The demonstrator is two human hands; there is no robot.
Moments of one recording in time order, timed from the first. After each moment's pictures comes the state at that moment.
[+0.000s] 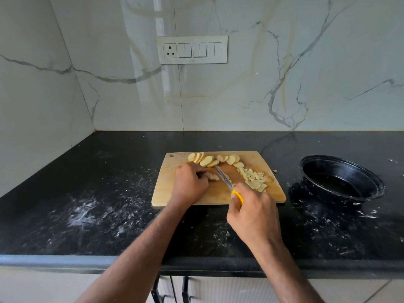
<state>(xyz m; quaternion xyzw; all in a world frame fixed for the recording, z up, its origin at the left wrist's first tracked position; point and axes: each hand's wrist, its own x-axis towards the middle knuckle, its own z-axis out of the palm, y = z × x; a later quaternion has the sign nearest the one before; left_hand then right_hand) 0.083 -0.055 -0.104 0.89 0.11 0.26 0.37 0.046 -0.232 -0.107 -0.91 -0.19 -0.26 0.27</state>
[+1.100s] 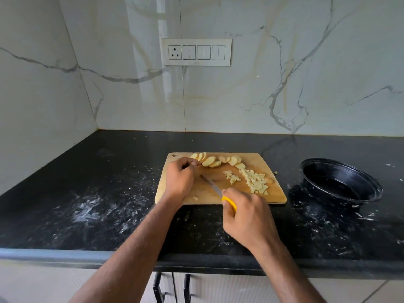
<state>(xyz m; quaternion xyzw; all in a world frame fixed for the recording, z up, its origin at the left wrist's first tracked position) 0.079 -0.036 -0.103 0.73 0.16 0.28 0.60 0.045 -0.230 -0.113 -0.88 -0.32 -0.24 0.26</state>
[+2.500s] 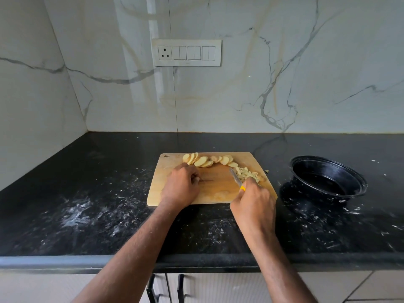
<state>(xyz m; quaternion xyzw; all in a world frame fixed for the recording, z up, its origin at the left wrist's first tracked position) 0.079 -0.040 -0.115 0.93 0.04 0.26 0.26 0.055 -0.229 -0.100 -0.94 -0.06 -0.24 0.23</state>
